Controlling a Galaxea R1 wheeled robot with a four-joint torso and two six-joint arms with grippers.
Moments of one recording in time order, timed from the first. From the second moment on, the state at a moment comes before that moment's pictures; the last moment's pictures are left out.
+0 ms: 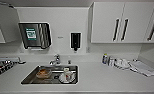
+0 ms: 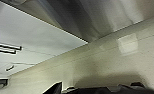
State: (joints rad) left arm 1.49 2.67 -2.28 -0.15 -0.18 0.06; right arm -1.18 2.21 -1.64 -0.10 0.03 0.47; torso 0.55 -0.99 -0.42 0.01
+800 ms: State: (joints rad) left arm 1.49 2.68 -2.28 -0.15 -0.19 0.06; right arm -1.11 2.14 -1.57 -0.10 0.03 0.52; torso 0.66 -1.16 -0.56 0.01
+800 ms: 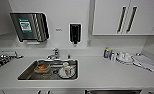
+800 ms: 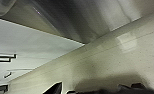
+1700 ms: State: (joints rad) left arm 1.49 2.69 -2.28 -0.15 -0.19 0.05; right arm -0.95 2.08 -1.47 0.15 0.00 0.55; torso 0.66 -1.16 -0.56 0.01
